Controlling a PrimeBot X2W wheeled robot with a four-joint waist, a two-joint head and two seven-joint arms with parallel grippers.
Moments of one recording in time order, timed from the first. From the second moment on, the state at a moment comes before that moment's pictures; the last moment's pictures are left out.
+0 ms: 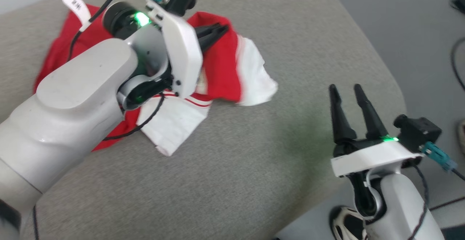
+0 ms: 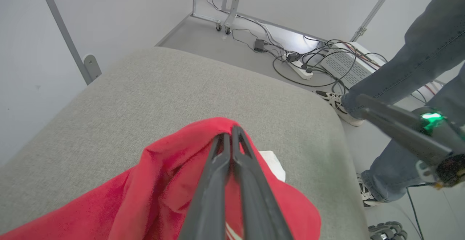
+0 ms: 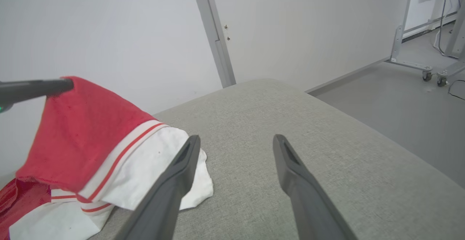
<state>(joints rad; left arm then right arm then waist) -1.27 0.52 -1.23 0.42 -1.16 -0.13 0.18 -0.32 -0.05 0.12 0.30 0.48 0.13 -0.26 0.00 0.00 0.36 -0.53</state>
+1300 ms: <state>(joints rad) -1.20 0.47 -1.25 0.62 -1.13 -0.13 -0.12 -0.36 -0.05 0.02 0.29 0.30 0.13 -0.26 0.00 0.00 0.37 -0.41</state>
